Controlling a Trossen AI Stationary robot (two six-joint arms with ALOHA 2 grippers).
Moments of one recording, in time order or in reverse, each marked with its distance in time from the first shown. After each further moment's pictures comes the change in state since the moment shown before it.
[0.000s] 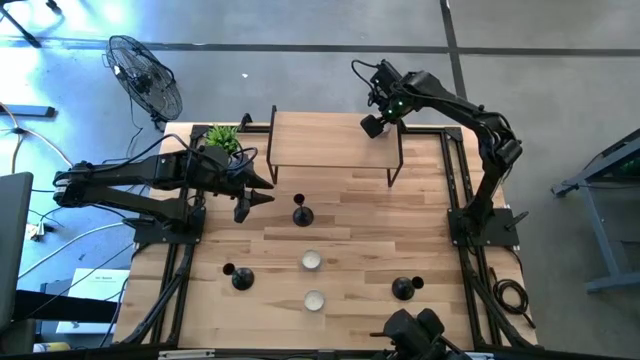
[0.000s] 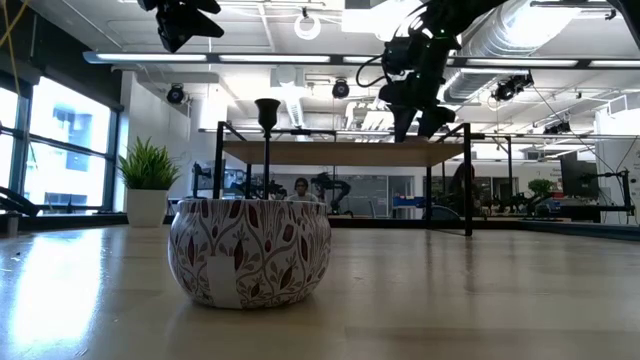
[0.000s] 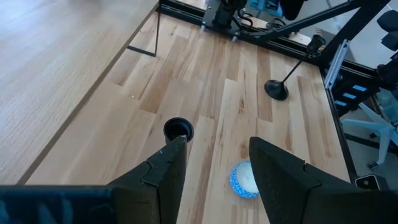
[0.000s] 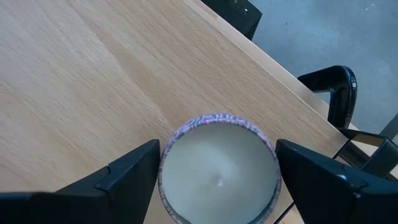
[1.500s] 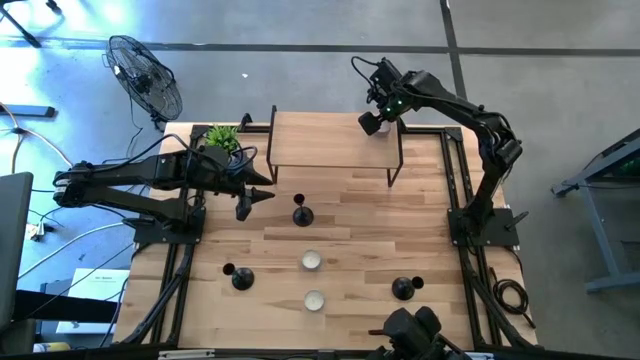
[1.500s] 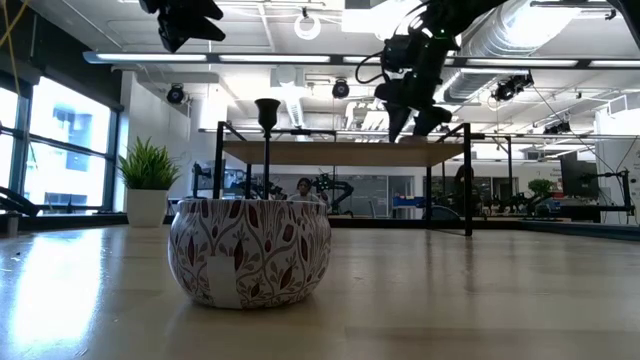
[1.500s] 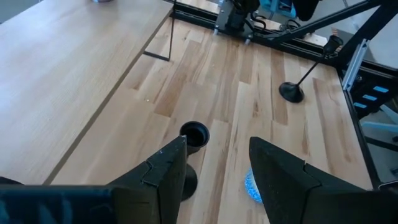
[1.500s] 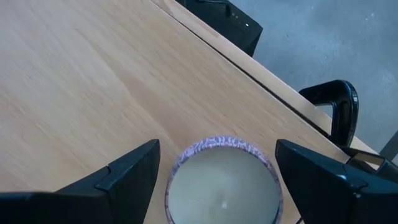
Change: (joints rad) left arm 0.000 0.000 0.000 0.000 -0.061 0.031; right arm 0.000 0.000 0.000 0.057 -0.007 0.027
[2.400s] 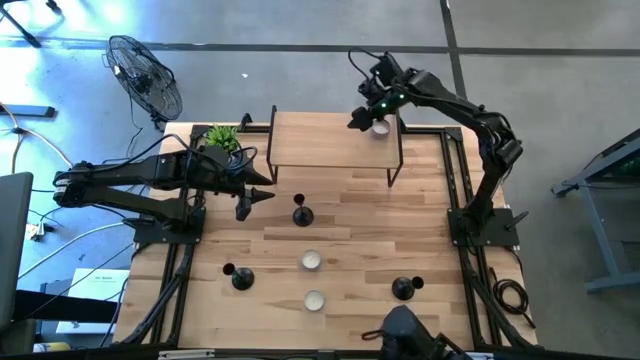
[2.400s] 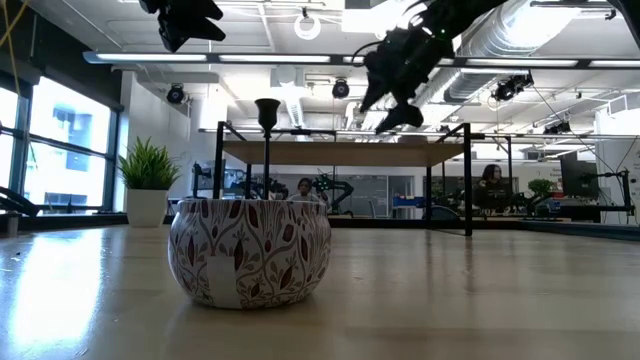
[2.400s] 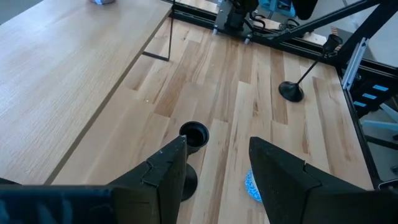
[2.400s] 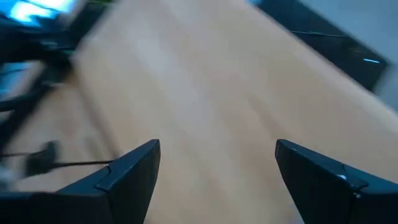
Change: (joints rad) left arm 0.000 0.000 0.000 0.000 0.004 0.003; right arm 0.000 -0.002 0.000 0.191 -0.483 0.004
